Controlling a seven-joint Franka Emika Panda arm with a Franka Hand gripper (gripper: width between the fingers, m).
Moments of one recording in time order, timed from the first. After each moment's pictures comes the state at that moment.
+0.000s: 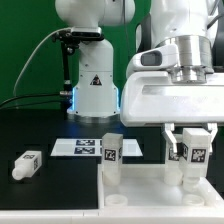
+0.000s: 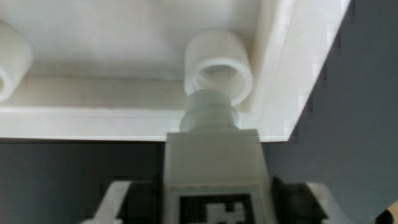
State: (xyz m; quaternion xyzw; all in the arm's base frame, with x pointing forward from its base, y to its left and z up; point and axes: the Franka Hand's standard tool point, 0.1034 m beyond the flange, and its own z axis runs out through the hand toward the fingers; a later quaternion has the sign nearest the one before) arm 0.627 0.109 0.092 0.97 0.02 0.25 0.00
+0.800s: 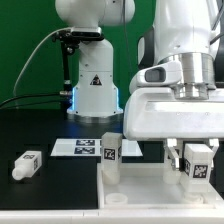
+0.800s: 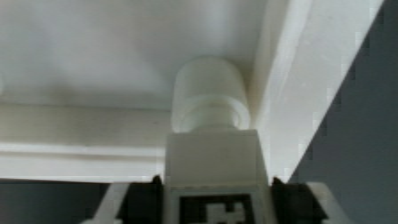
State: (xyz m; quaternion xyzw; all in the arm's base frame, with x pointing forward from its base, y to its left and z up) arm 0.620 0.115 0.066 0.97 0.02 0.24 0.01
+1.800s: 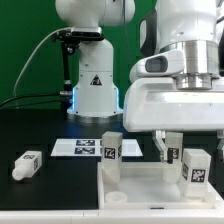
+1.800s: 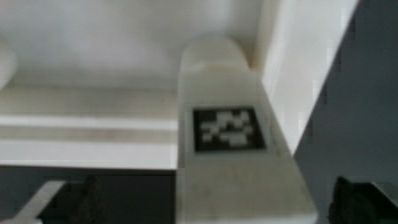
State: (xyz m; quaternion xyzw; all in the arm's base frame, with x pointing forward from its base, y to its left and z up) arm 0.629 0.112 0.083 0.99 0.01 0.15 0.00
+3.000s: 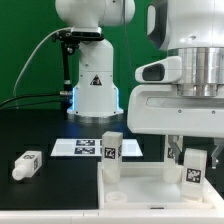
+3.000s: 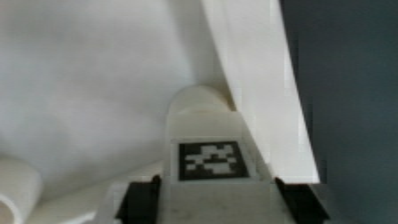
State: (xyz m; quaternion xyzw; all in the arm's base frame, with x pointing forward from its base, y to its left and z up) arm 0.624 0.118 0.076 0.97 -0.23 0.07 -0.02
